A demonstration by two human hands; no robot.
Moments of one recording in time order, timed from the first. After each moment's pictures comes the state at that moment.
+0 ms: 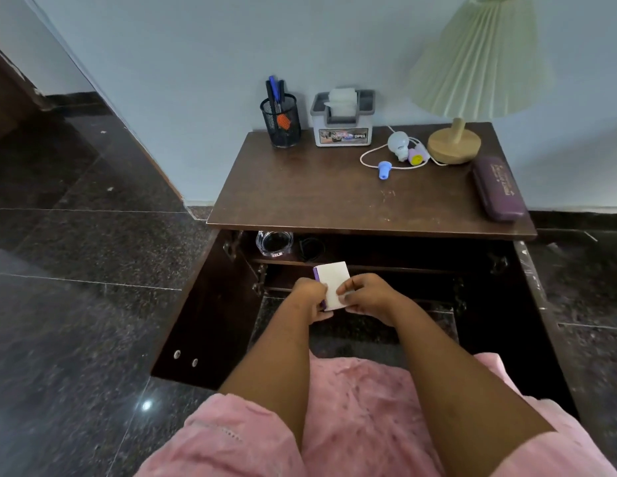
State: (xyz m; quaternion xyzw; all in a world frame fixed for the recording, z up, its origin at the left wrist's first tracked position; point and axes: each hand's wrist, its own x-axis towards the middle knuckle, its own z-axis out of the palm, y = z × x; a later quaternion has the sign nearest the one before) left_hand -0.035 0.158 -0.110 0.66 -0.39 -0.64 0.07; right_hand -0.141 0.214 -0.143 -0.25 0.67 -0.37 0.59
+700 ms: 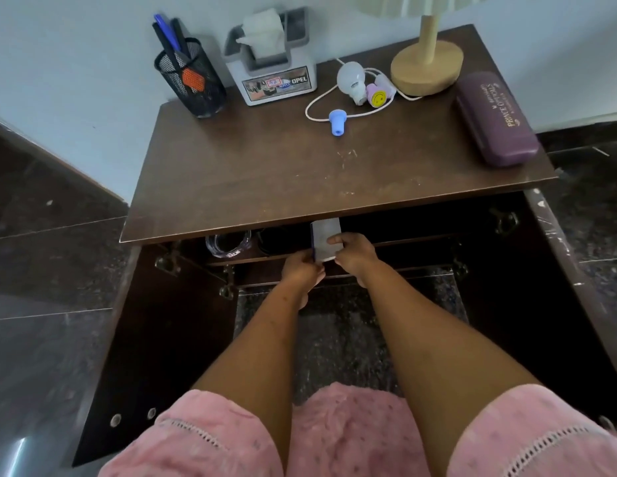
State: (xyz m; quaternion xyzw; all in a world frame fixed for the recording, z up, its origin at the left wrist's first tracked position) left_hand -0.097 0.105 -0.214 0.60 -0.50 -0.61 0.07; right_hand -0.200 0.147 -0.230 -0.20 0.77 -0.39 0.46
